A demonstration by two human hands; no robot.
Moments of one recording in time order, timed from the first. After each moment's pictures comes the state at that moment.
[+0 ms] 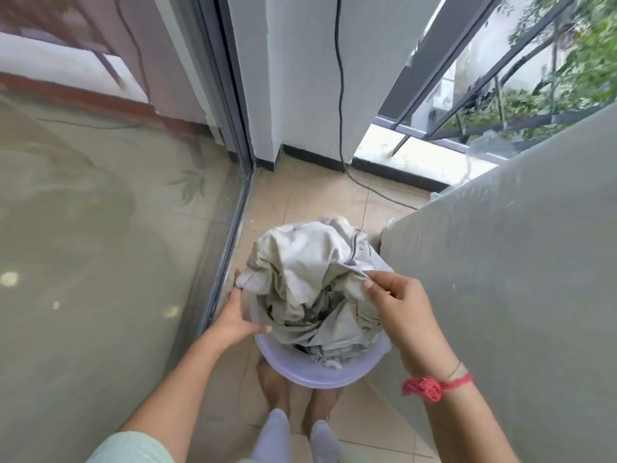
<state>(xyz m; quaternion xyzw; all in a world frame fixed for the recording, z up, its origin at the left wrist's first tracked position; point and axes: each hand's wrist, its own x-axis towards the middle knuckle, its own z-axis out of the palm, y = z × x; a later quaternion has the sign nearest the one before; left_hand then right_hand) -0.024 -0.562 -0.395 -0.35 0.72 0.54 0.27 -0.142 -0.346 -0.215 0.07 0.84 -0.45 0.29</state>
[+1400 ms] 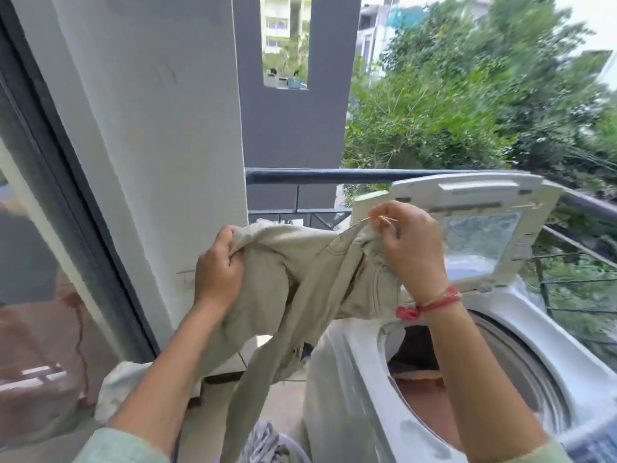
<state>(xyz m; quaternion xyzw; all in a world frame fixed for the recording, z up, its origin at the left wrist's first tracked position) -0.204 -0.421 0.181 0.04 0.84 0.43 -0.33 -0.185 -0.158 0.253 -0.08 0.87 -0.32 -0.36</state>
